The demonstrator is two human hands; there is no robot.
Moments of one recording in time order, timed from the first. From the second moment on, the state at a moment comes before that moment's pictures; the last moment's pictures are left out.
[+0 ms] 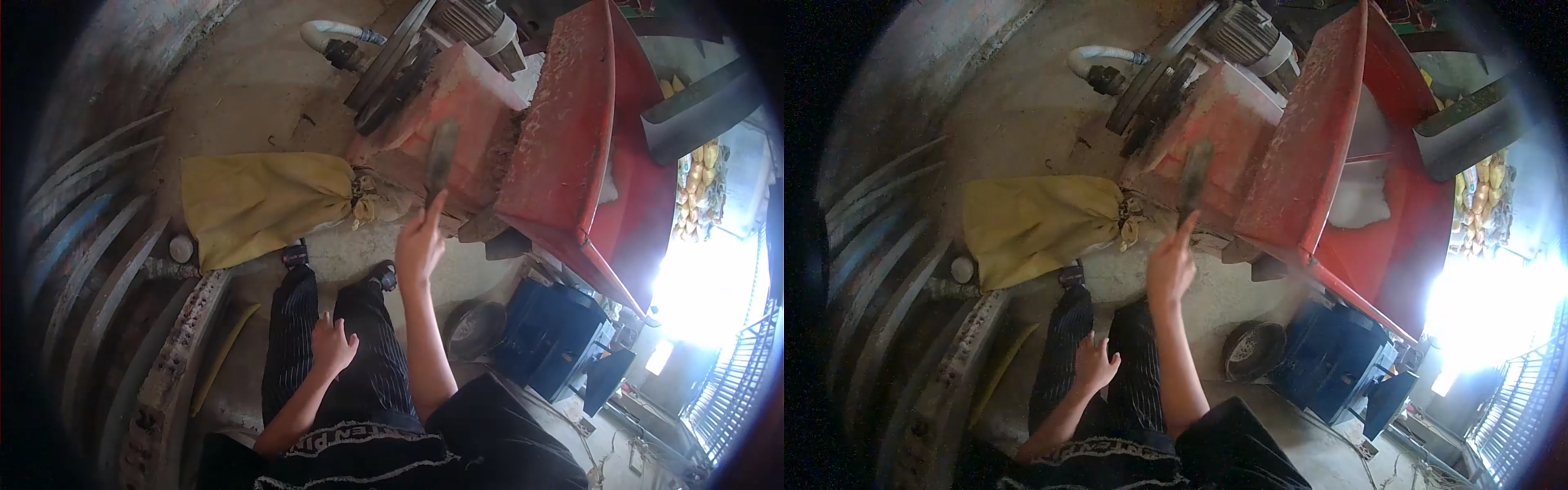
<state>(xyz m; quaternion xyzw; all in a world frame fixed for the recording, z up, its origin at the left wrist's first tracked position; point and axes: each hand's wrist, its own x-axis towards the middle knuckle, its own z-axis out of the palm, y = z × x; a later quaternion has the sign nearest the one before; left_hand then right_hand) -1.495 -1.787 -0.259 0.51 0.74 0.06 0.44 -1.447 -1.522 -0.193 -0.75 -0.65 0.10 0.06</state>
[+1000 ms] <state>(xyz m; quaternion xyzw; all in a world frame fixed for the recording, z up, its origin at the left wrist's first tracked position) -1.494 -1.792 -0.254 0.50 0.72 0.09 0.48 -1.365 -1.446 -0.231 -0.57 -0.76 -0.19 0.24</state>
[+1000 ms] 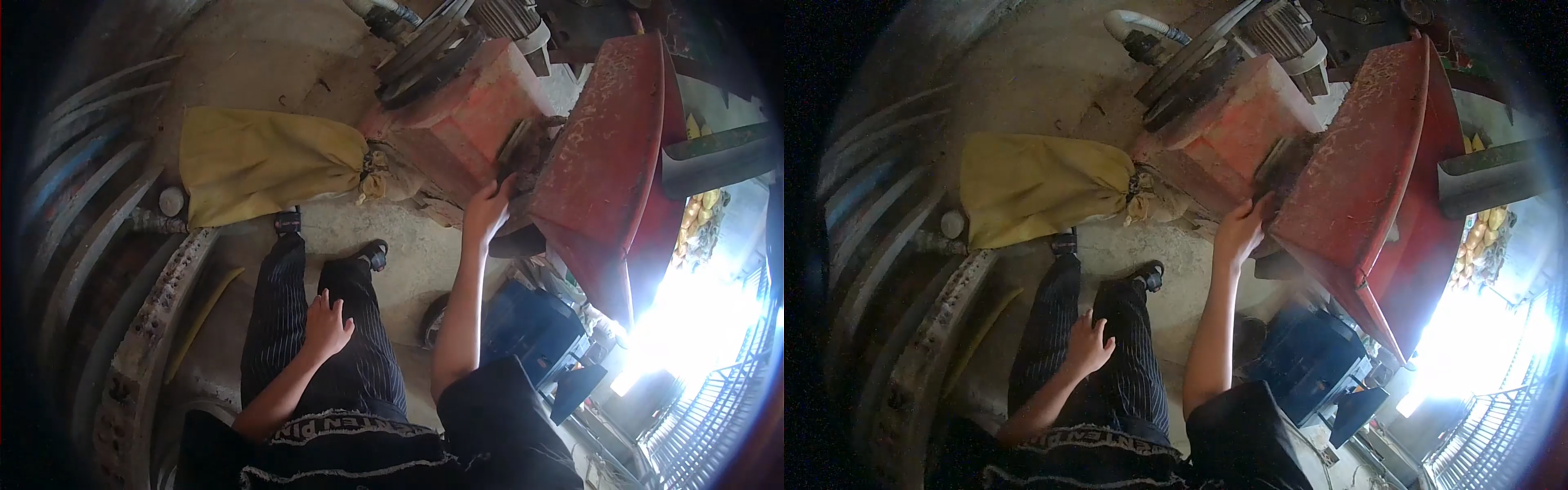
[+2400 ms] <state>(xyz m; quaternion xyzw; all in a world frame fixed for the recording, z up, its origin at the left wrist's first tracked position) -1.498 -1.799 -0.263 0.49 0.72 0.07 0.49 -1.397 -1.548 -0.335 -0.76 -0.63 0.13 0.14</state>
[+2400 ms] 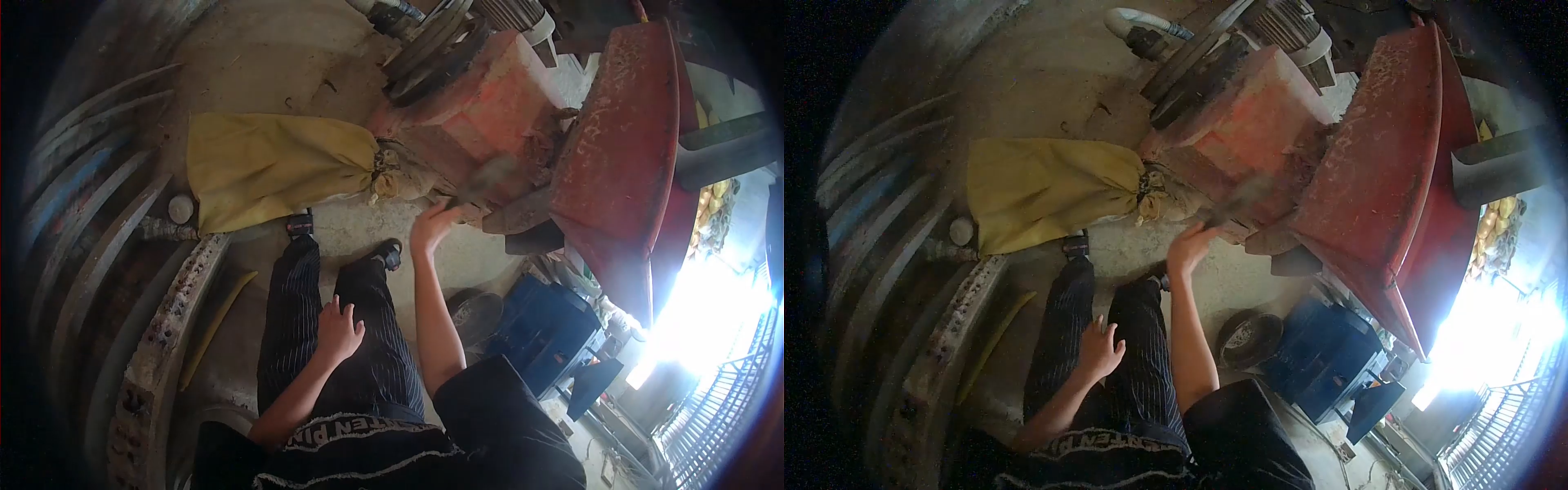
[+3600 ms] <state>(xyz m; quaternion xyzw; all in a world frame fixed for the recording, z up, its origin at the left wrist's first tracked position) -1.497 -1.810 -0.264 0.49 0.71 0.05 0.50 -1.401 -1.539 -0.296 -0.81 -0.52 0.21 0.14</state>
